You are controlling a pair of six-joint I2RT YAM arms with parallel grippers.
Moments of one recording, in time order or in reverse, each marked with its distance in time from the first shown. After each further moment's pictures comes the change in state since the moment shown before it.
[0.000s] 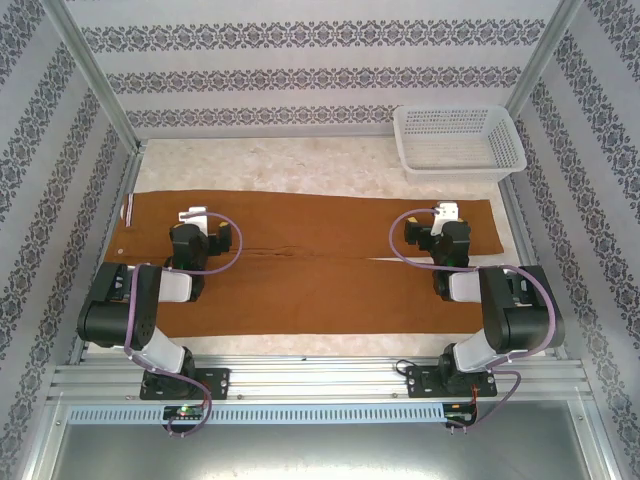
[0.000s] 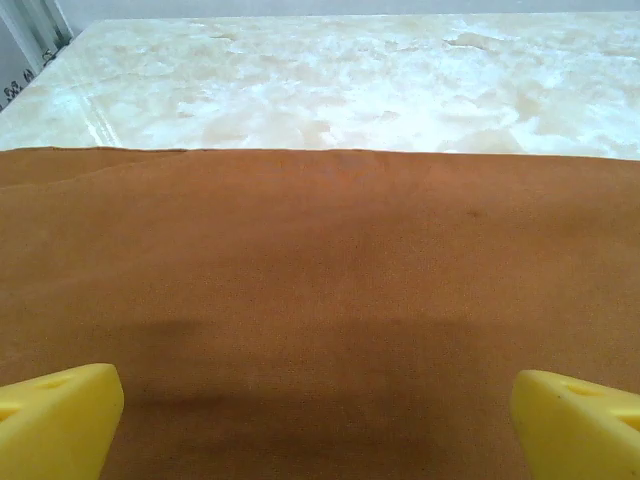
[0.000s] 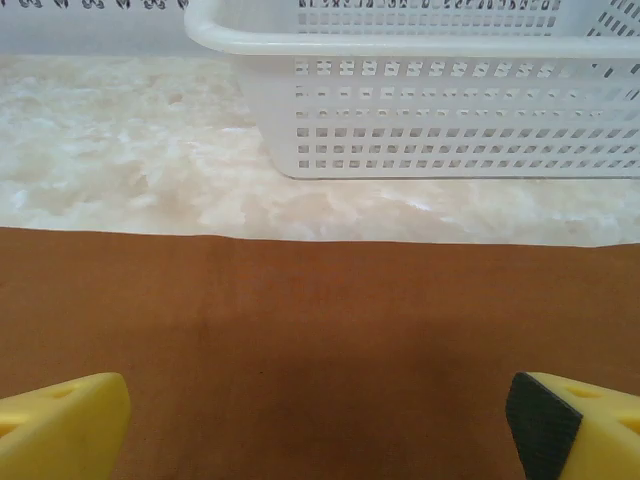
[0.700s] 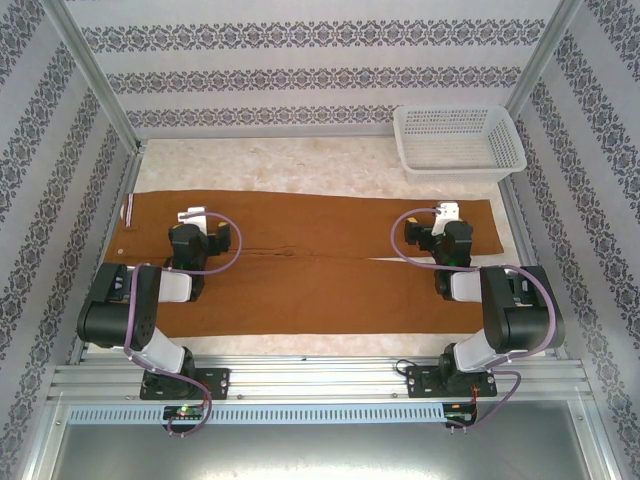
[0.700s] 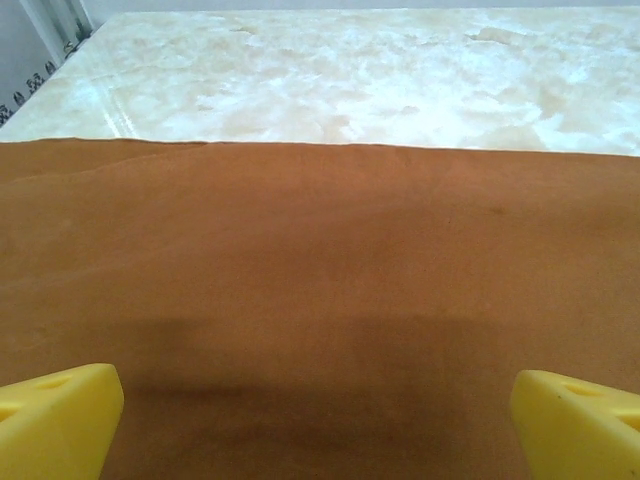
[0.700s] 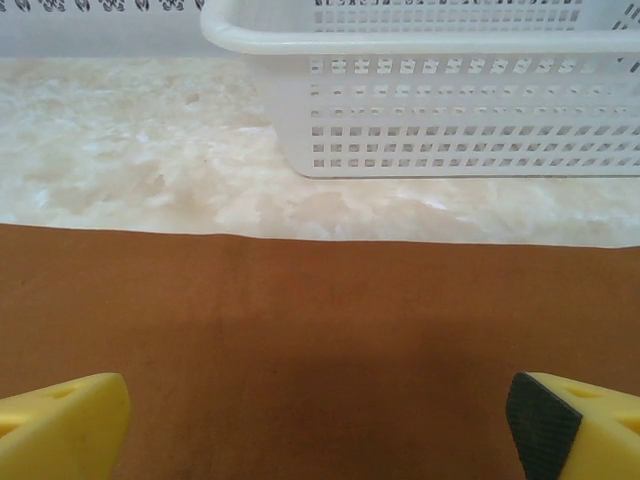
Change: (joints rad) left arm 0.000 -0.022 0.011 -0.054 -0.052 -0.013; right arm -0.019 -0.035 0.047 -0.126 -0.058 0.009
